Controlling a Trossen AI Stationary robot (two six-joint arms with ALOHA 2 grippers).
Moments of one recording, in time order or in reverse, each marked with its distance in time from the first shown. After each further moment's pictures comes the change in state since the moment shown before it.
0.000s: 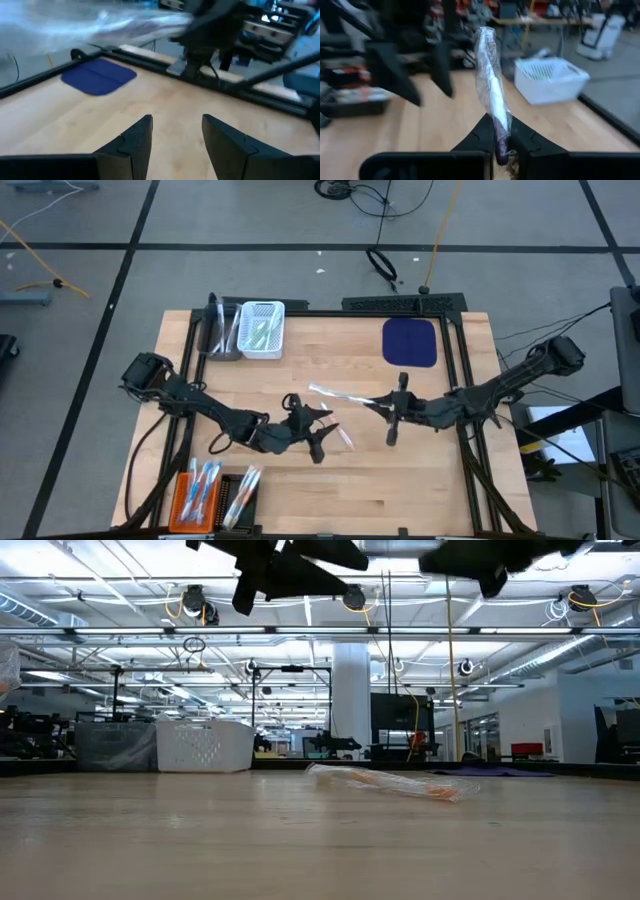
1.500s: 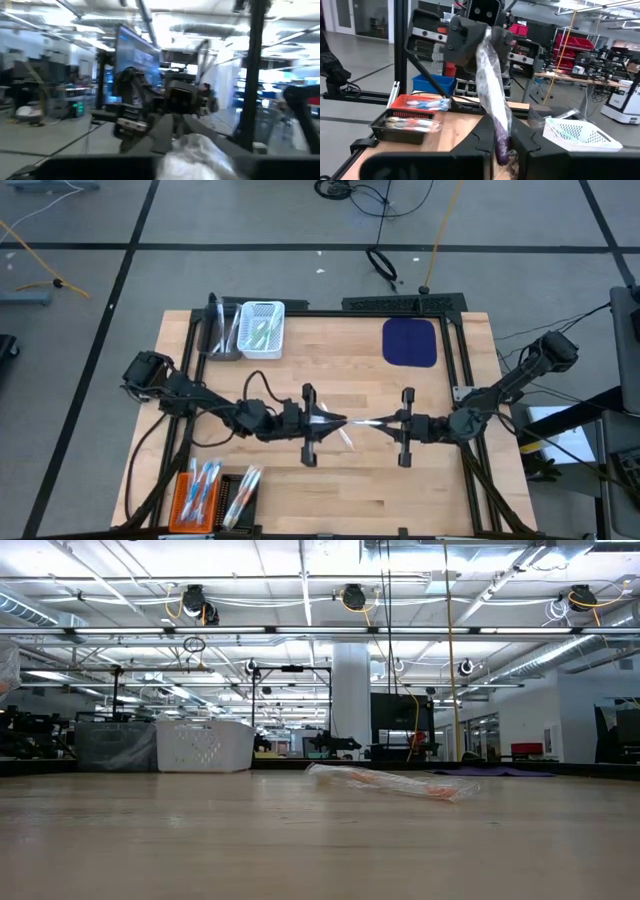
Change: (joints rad) left arm 0.053 0.000 0.000 0.660 0.382 0.397; right arm 0.195 0.034 0.000 0.326 0.044 -0.296
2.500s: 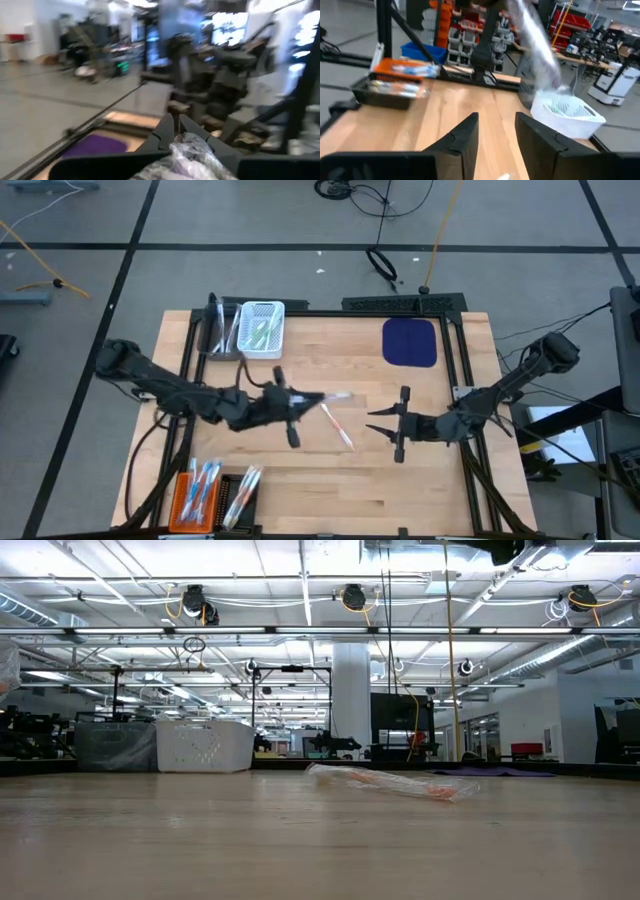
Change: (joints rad) left arm -0.014 -0.288 0.000 -0.568 -0.234 -0.051; right arm -0.038 -0.001 0.000 -0.195 0.008 0.055
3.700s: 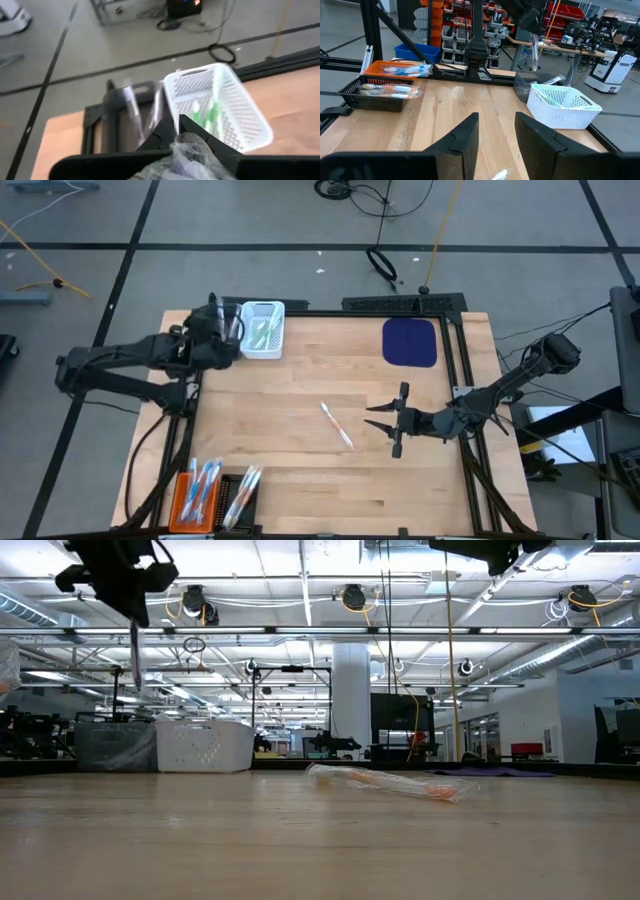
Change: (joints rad) left arm 0.470 -0.480 0.000 -1.737 -0.362 -1.009; right arm -0.041 0.000 0.000 -0.017 -0.008 0.062
